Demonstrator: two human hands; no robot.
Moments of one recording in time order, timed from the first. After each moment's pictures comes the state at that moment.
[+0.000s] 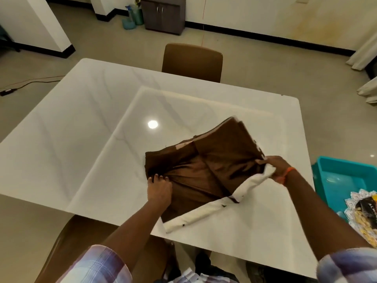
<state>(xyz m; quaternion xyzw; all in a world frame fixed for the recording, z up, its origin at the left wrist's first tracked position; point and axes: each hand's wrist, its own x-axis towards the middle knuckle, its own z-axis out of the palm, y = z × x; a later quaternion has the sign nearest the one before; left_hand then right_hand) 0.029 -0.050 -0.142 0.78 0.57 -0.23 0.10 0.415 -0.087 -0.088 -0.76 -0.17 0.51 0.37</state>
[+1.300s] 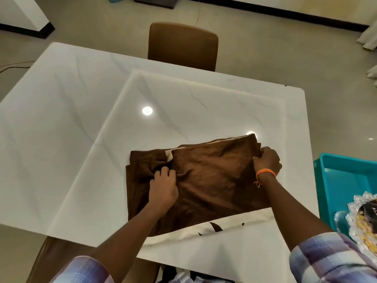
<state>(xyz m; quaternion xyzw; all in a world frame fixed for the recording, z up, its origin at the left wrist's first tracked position) 0.098 -0.006 -0.155 0.78 0.59 -0.08 0.18 0.436 -0.016 -0.160 -0.94 -0.29 0.14 0.13</state>
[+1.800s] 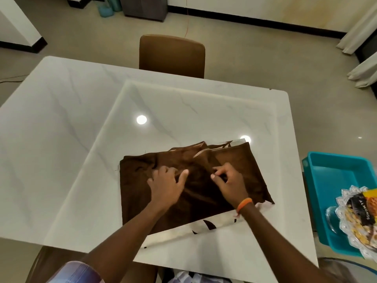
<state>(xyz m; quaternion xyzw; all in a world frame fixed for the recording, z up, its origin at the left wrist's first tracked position) 0.129 -0.013 -0.113 0.72 0.64 0.02 0.28 0.327 -0.085 -0.107 -0.73 -0.46 0.34 0.38</state>
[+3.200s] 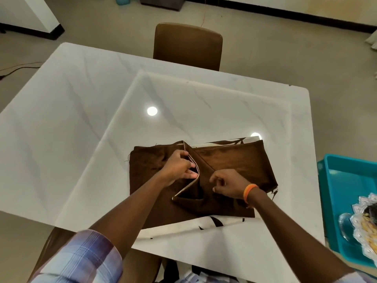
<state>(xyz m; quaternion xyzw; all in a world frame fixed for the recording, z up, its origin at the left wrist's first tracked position) 0.134 0.035 -0.110 0.42 0.58 0.12 0.69 0.332 -0.054 -0.110 -0.64 -0.65 0.41 0.04</state>
